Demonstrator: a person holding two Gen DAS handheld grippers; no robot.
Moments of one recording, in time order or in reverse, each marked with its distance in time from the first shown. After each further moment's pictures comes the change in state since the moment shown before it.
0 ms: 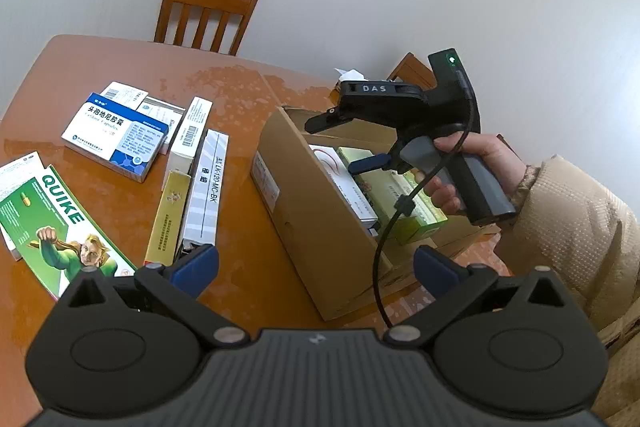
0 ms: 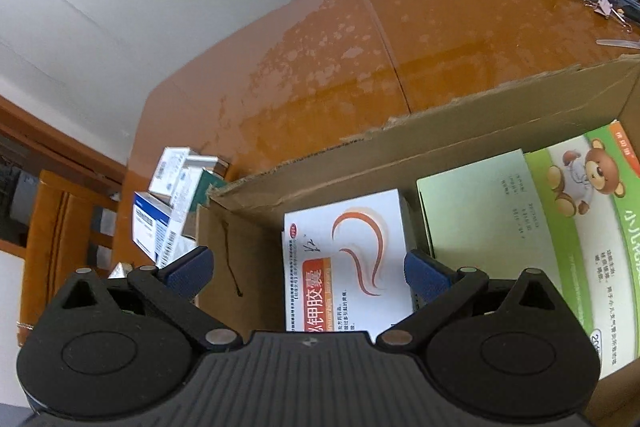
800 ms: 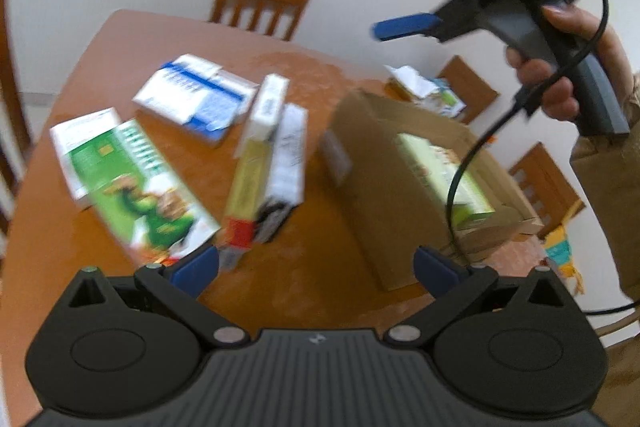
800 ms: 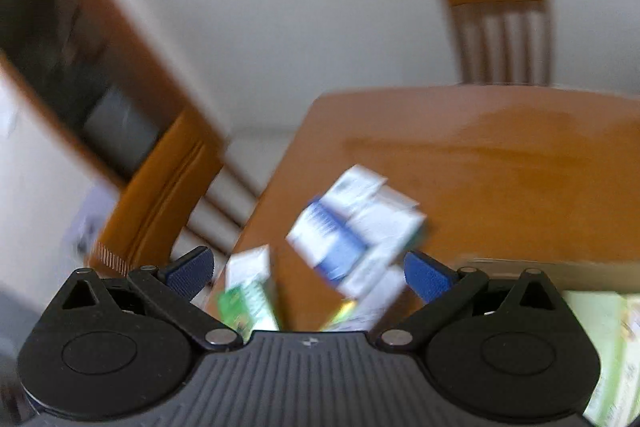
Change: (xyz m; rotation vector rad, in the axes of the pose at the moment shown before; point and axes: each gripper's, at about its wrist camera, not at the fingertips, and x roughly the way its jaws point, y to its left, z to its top) left arm -0.030 0.041 -0.033 -0.091 0.017 0.149; right arm -0.057 0.189 -0.021 -0.494 -0.004 0.180
